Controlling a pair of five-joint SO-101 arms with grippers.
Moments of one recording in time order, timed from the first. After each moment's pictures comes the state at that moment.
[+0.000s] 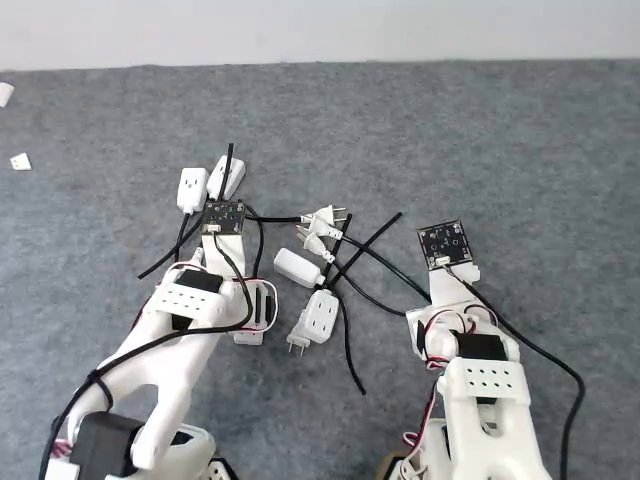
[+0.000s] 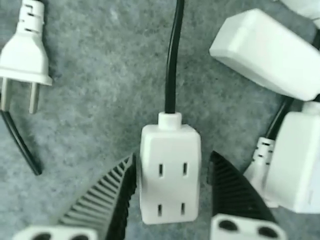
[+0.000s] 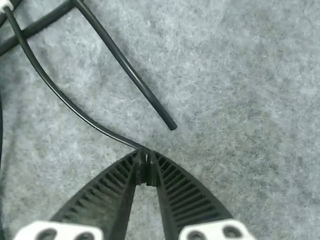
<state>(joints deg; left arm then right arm) 9.8 -14.3 55.3 51.9 18.4 0.2 -48.7 76.7 41.1 14.2</state>
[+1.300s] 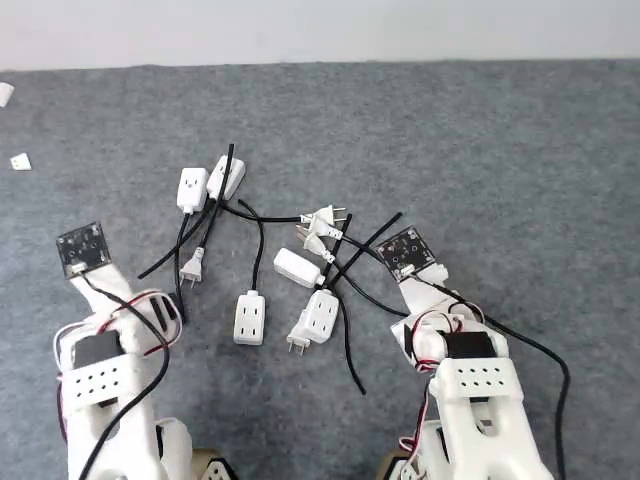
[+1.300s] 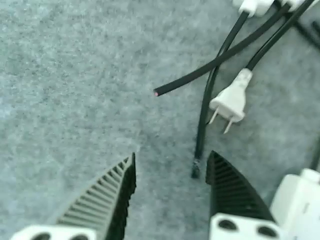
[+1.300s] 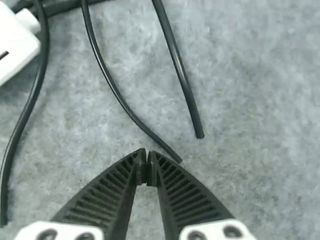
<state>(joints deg) -22.3 -48.7 74.5 48.9 8.5 -5.6 -48.7 75.7 44.2 27.6</state>
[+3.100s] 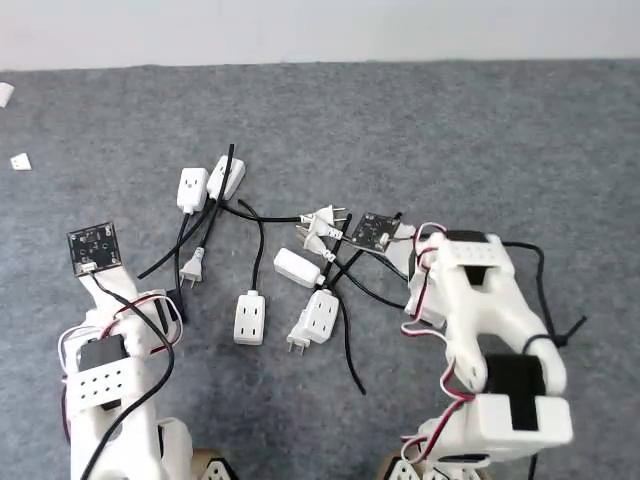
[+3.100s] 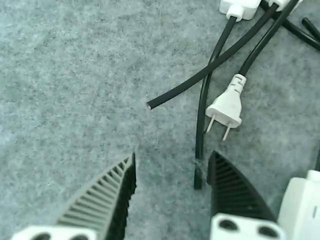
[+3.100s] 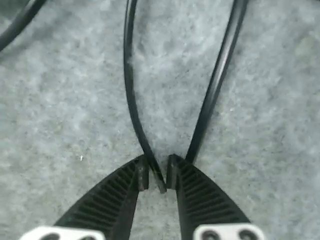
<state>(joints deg) -21.5 -48.8 76.7 43.4 4.7 -0.6 3.1 35.9 56.0 63.4</state>
